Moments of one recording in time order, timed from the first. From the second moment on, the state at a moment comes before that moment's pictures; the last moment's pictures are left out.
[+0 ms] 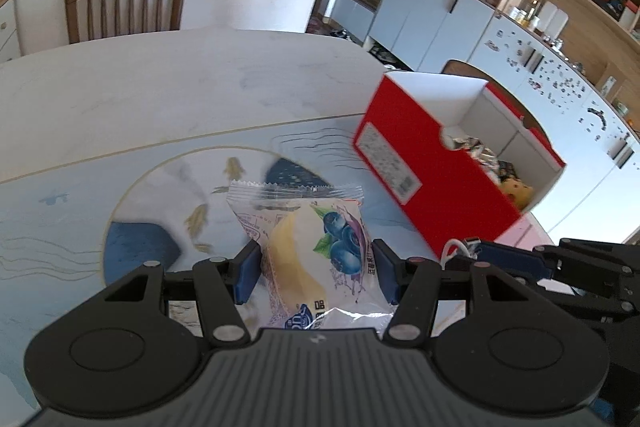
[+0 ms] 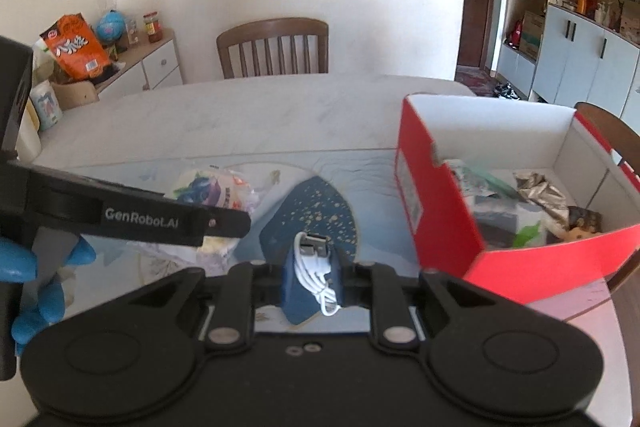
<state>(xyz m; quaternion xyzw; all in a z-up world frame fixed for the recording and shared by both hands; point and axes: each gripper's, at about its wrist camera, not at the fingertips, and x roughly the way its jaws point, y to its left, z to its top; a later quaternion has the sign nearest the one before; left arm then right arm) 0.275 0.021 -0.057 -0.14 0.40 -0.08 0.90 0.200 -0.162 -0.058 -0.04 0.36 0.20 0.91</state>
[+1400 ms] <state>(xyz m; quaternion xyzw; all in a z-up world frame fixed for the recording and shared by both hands) 0.329 -0.117 0.025 -0.10 0.37 -0.15 0.91 0.240 -0.312 0.016 -0.02 0.28 0.17 0.95</state>
